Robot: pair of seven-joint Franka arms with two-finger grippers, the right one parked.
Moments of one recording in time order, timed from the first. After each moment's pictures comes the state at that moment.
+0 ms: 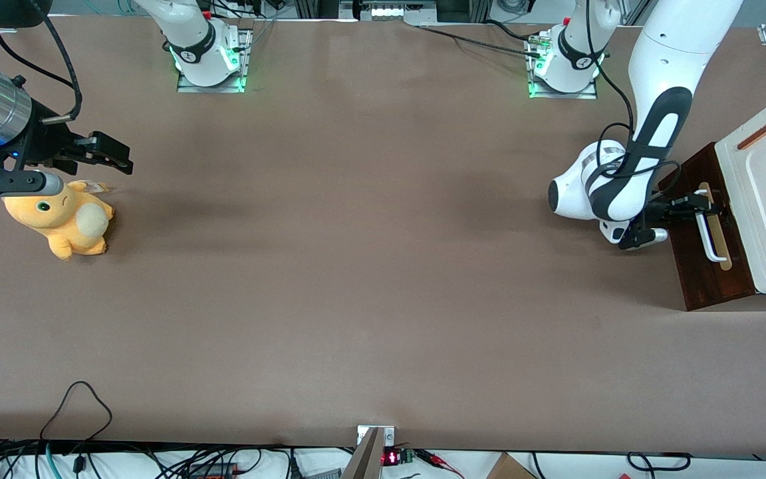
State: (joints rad) arm -0.08 0.50 -0.07 -2.22 1.45 1.59 -1.06
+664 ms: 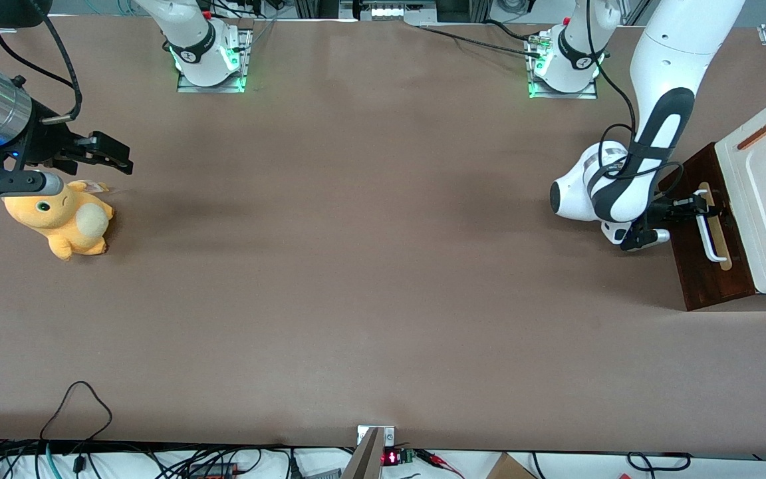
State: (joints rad) arm -0.07 0.50 -0.07 -2.21 1.45 1.59 -1.06
